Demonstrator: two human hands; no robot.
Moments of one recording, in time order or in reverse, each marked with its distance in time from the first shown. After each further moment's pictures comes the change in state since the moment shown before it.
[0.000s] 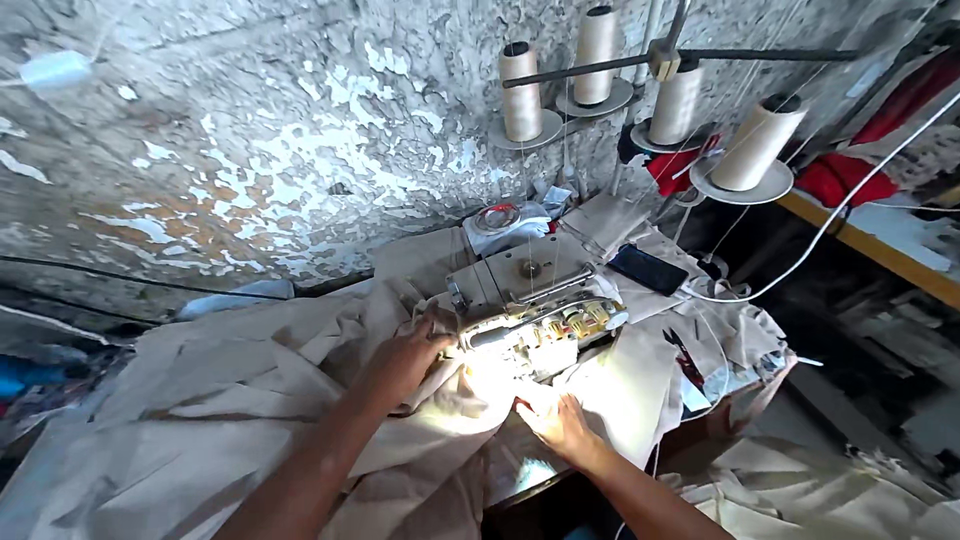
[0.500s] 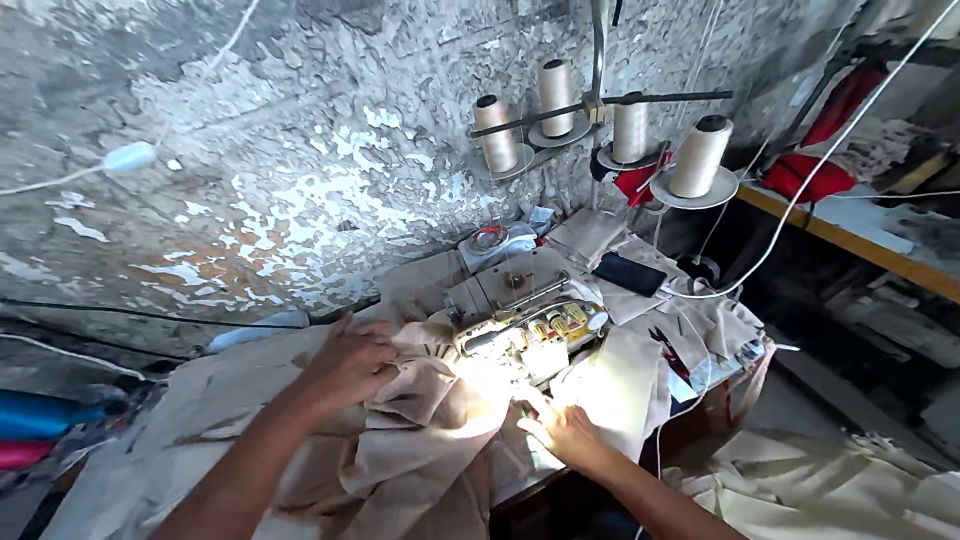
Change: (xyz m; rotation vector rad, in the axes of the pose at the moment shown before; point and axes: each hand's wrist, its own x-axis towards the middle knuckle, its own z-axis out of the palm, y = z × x) left_hand -0.055 -0.059 -0.026 -0.248 0.394 0.239; right_hand -0.021 -0.006 -0.026 -0.027 -0.289 0.106
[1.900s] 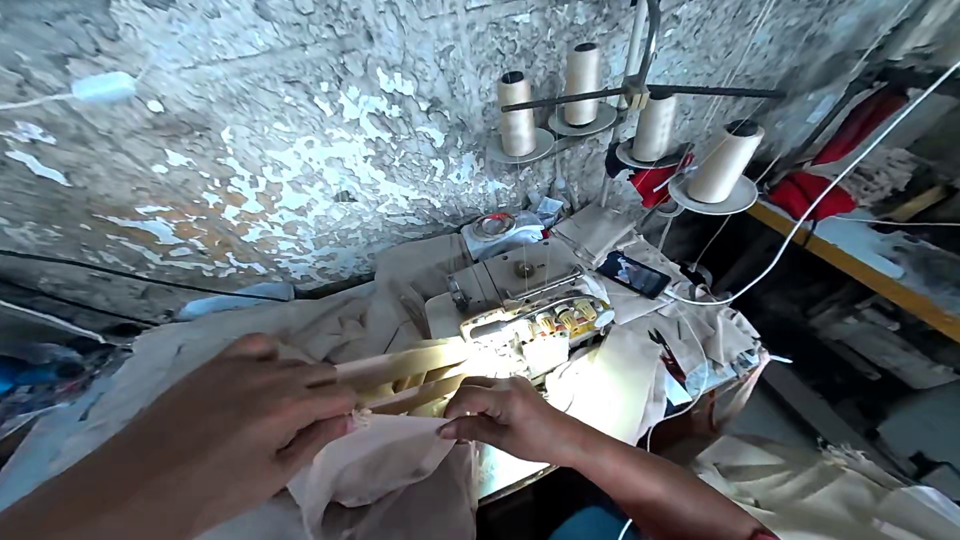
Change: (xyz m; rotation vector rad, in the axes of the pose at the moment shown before) left_hand -0.081 0.011 -0.030 0.272 0.272 0.377; right_hand 0.024 -0.093 -0.050 0.414 0.083 -0.764
